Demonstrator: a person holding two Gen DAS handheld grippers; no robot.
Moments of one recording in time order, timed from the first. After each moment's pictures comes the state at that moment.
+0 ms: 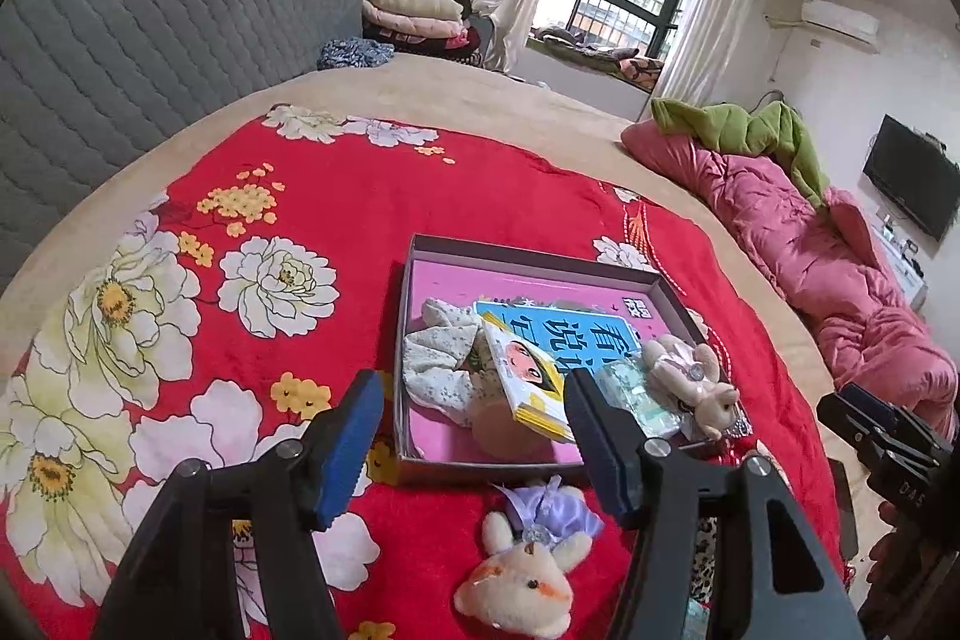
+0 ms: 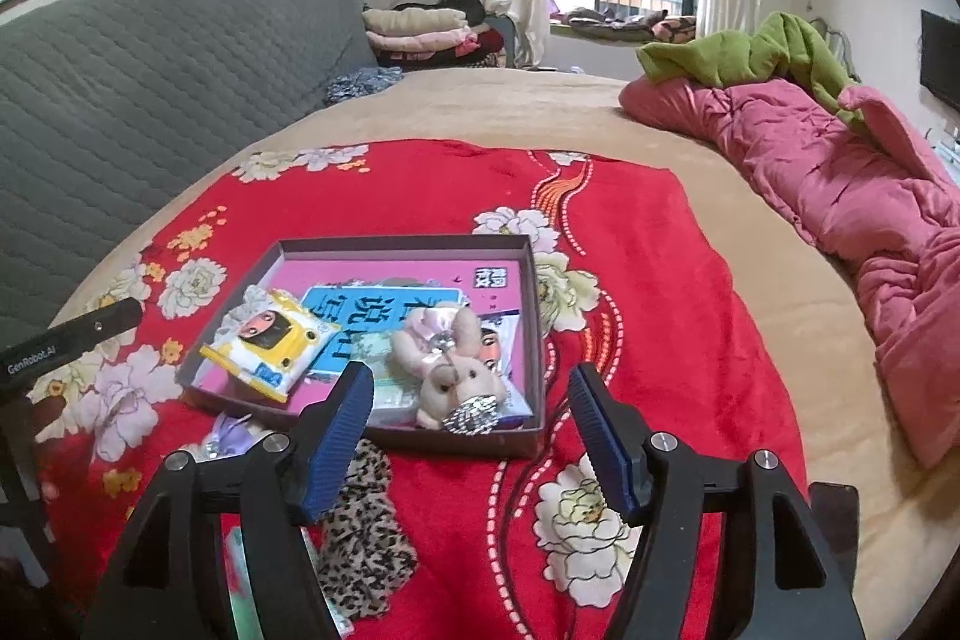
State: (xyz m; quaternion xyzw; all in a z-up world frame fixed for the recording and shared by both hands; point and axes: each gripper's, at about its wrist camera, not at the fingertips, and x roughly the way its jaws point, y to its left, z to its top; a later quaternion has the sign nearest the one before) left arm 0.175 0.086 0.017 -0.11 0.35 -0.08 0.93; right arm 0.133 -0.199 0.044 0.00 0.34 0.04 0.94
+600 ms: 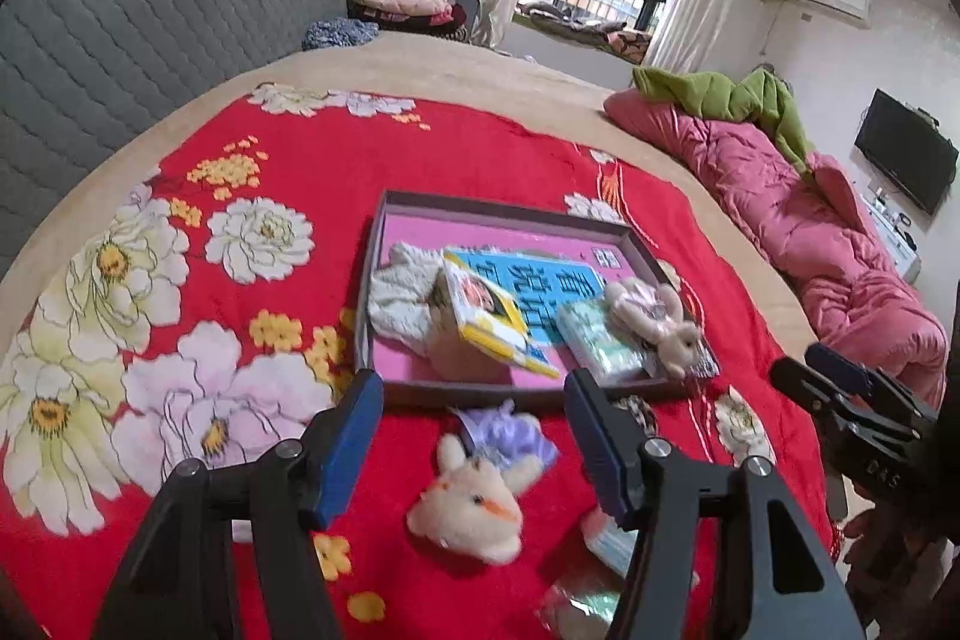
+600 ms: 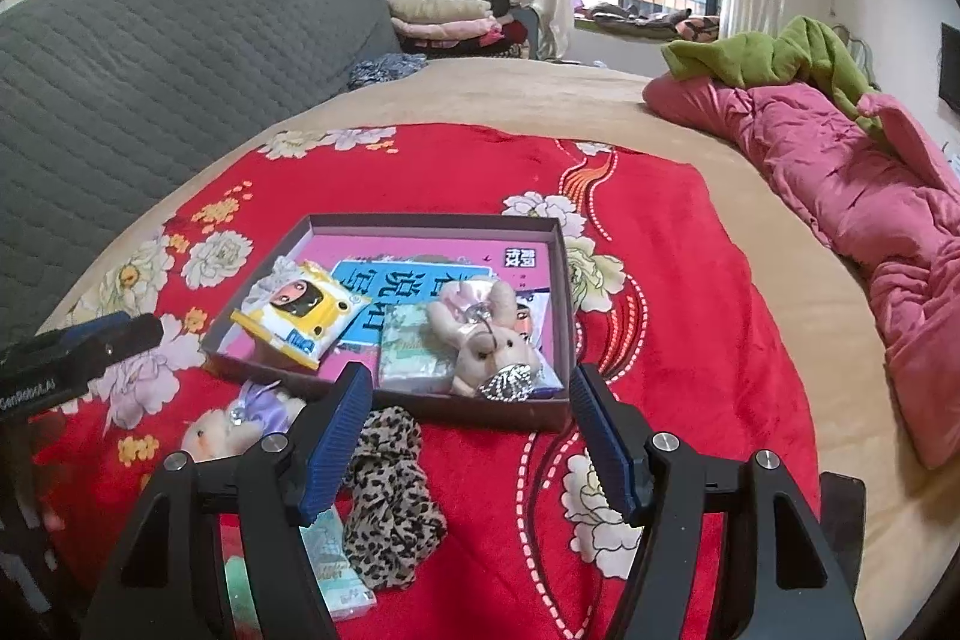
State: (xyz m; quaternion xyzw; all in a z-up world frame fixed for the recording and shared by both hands) left arm 0.137 0.059 0.015 -0.10 0.38 -0.09 0.92; right arm 0.118 -0.183 0.038 -0.02 0.35 0.06 0.94
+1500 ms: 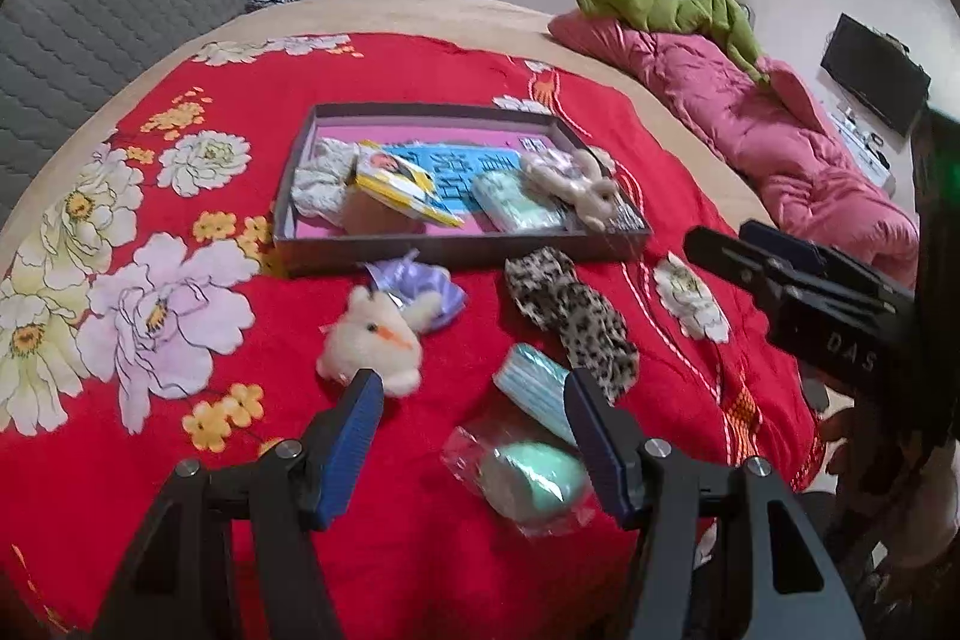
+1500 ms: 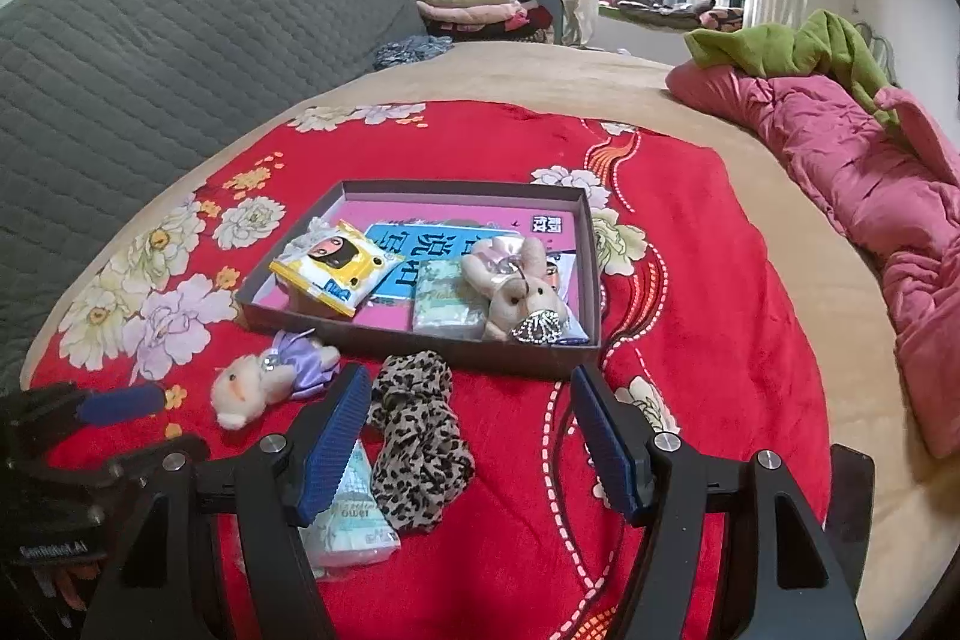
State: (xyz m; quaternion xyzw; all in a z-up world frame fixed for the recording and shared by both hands) left arm 0.075 0.009 -0.002 -0.06 0.44 -0.15 0.88; right arm 0.089 -0.180 0.032 -0.02 0.37 0.09 0.93
